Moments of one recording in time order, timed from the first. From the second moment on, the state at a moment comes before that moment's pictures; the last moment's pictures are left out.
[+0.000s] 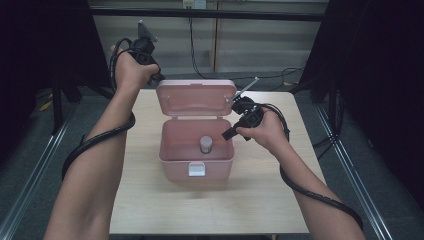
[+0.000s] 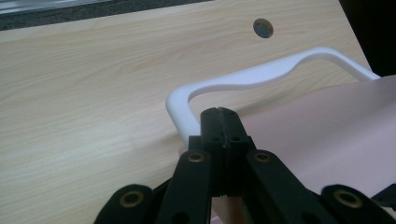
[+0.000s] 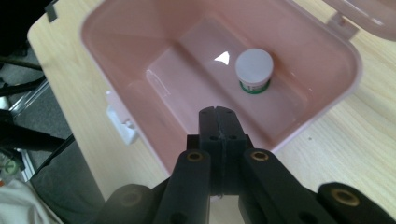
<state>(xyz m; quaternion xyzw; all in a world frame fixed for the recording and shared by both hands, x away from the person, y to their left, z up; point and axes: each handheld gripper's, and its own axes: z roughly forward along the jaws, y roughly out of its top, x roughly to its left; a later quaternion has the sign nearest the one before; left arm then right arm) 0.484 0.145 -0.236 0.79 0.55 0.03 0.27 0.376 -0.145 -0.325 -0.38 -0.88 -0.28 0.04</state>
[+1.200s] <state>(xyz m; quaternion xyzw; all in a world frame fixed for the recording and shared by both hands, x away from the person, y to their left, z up) 0.453 0.142 -0.259 0.80 0.54 0.02 0.26 0.368 -0.158 -0.319 -0.39 -0.87 -0.29 0.03</state>
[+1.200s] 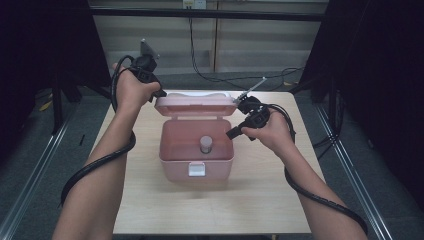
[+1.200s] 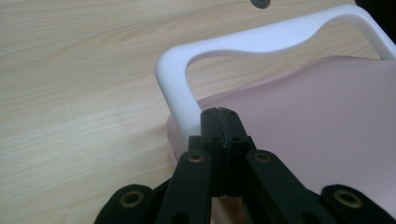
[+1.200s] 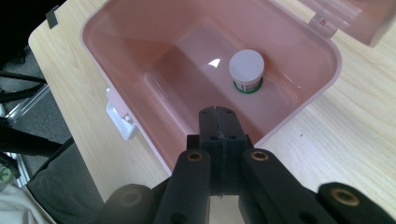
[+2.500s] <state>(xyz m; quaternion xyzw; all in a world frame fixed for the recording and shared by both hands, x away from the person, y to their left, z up) 0.424 0.206 -0.315 0.77 0.55 0.09 0.30 0.340 -0.157 -0.331 -0.34 -0.89 -0.30 0.04</state>
